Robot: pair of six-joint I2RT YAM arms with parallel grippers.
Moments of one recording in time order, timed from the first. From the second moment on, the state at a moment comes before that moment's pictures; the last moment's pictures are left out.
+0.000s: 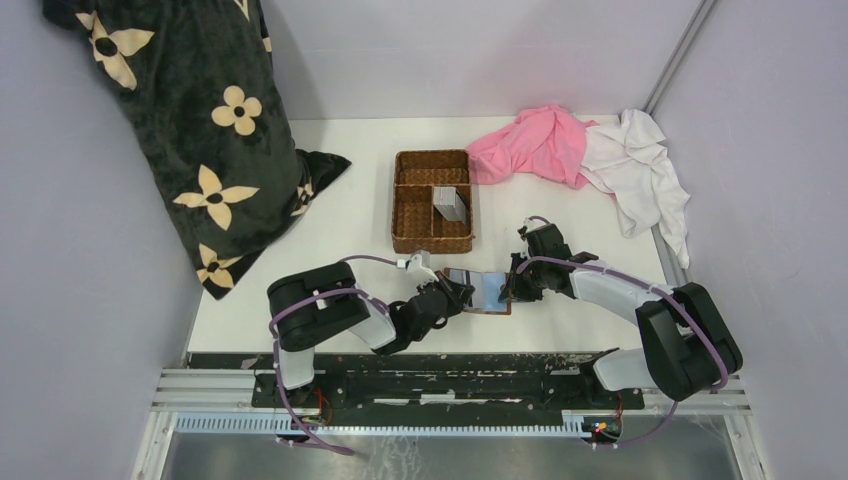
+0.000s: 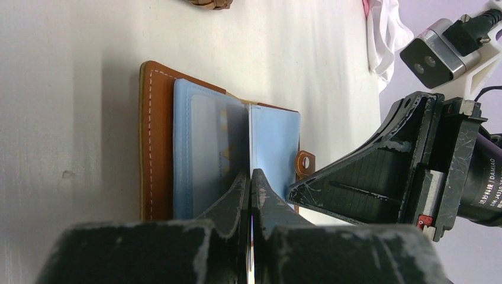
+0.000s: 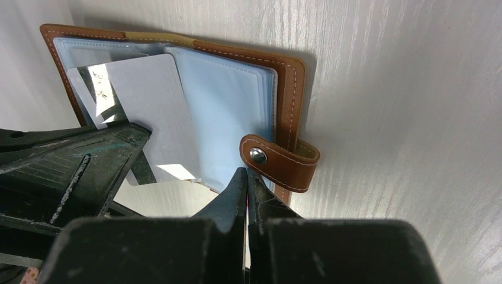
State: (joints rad) left arm -1.14 1.87 0.52 0.97 -0.51 -1.20; right arm 0.42 1.37 0.57 -0.28 -0.27 0.58
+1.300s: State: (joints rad) left arm -1.12 1.88 0.56 0.92 -0.50 -1.05; right arm 0.42 1.37 0.57 -0.27 -0.29 0.58
